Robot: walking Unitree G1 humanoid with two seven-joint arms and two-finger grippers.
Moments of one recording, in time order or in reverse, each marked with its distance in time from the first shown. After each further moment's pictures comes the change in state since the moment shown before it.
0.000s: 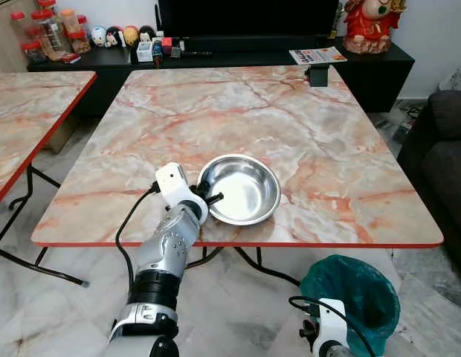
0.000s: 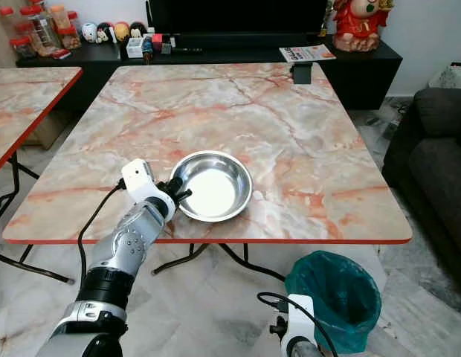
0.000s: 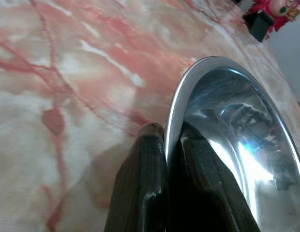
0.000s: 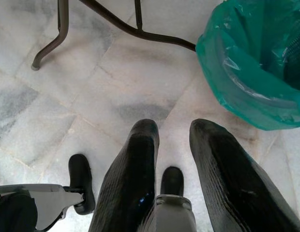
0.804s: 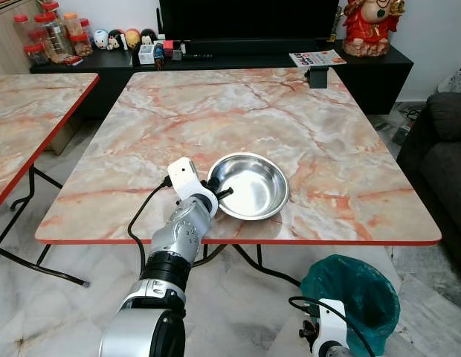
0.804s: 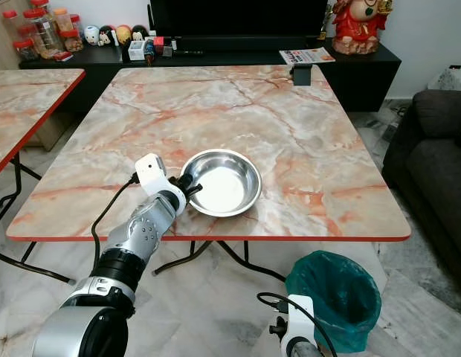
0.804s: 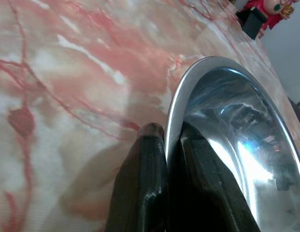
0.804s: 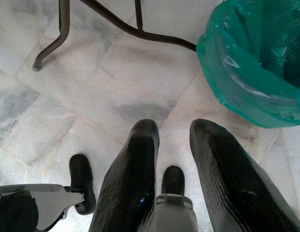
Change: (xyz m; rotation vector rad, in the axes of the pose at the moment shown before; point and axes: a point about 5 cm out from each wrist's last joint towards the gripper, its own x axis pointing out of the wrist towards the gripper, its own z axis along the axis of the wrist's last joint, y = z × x) left arm 0.018 -0.014 -0.004 -0.018 0.026 -0.014; right arm 0.000 0.000 -0.001 0.004 0.002 -0.005
